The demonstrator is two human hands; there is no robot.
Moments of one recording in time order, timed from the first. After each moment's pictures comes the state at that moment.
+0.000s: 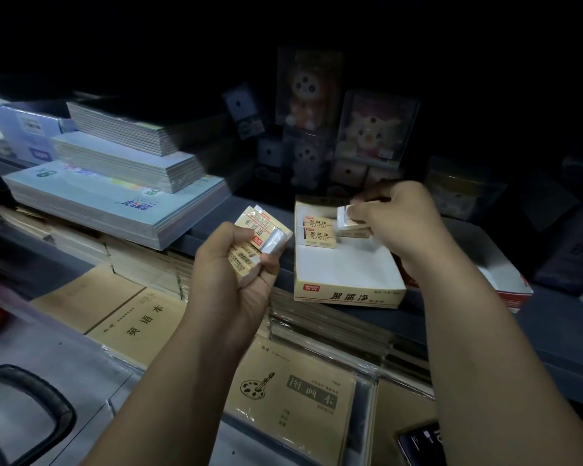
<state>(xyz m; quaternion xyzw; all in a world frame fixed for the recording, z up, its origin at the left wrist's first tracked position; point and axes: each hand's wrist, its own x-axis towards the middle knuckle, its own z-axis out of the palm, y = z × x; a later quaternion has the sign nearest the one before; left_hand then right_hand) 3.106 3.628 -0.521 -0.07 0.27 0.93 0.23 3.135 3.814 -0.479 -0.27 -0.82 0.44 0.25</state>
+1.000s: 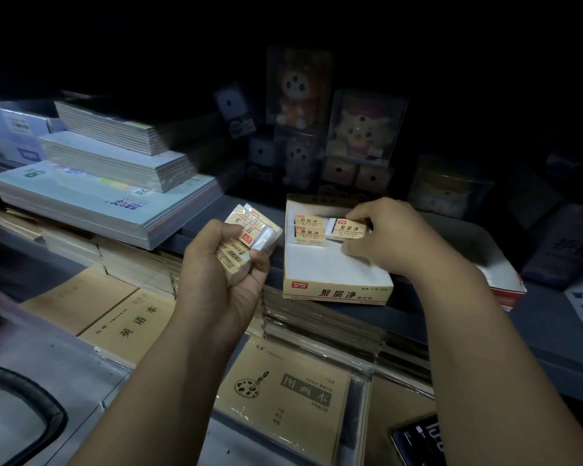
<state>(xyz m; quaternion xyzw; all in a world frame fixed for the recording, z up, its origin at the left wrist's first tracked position) 3.105 3.629 -0.522 -0.07 0.27 0.93 0.23 3.149 3.828 -0.487 -0.20 -0.96 0.18 0.12</state>
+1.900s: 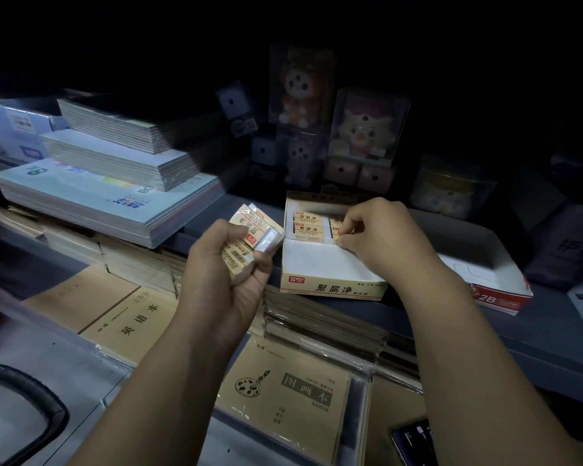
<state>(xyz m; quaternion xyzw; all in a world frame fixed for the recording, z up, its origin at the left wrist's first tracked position) 3.103 3.629 -0.526 -0.06 0.28 0.93 0.23 3.137 3.823 -0.503 -0.21 -0.95 0.17 0.17</state>
